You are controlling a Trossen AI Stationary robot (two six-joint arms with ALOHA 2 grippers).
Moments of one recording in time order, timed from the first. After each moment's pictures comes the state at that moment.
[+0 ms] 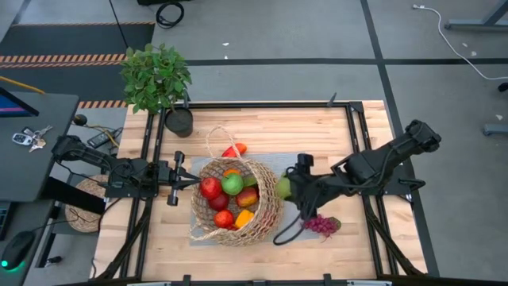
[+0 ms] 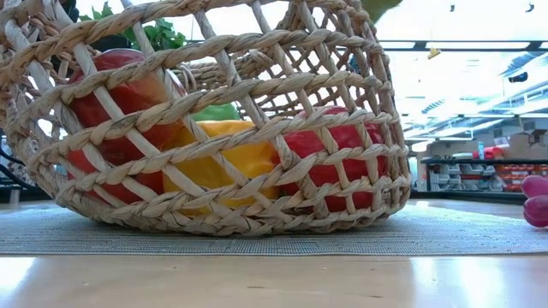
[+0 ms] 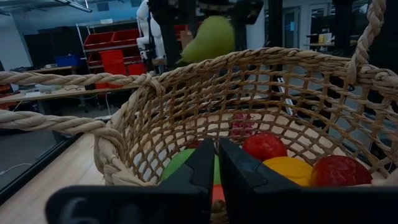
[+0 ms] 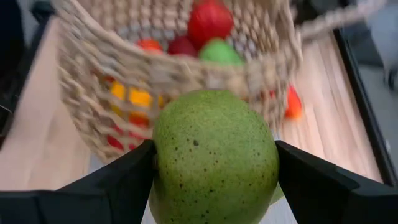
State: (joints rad) left arm -0.33 0.33 0.01 0.39 -0.27 0.12; right arm 0.47 1.46 1.47 -0.92 0.46 0.25
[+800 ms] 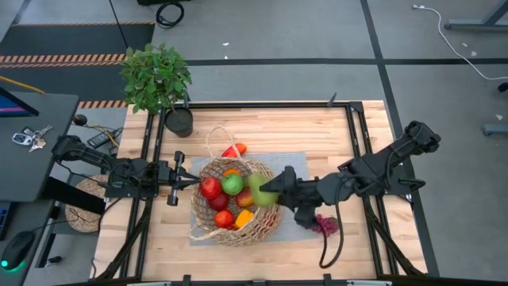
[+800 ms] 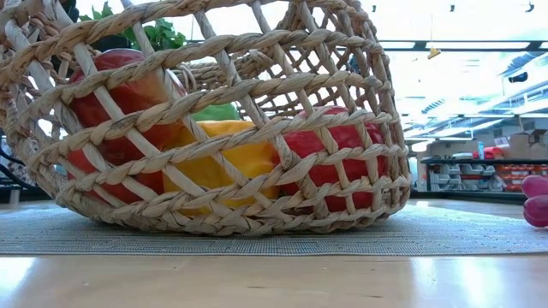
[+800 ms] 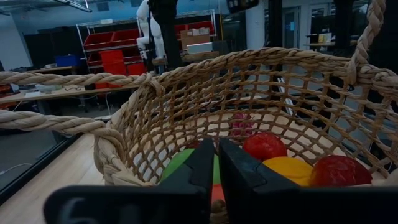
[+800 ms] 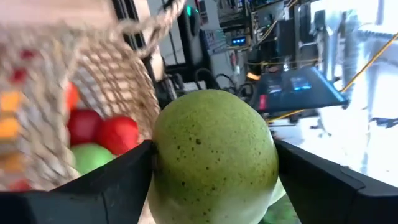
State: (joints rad) left arm -0.33 0.33 0.01 0.39 -0.27 0.12; right arm 0.51 1.47 1.47 -0.33 0.51 -1.18
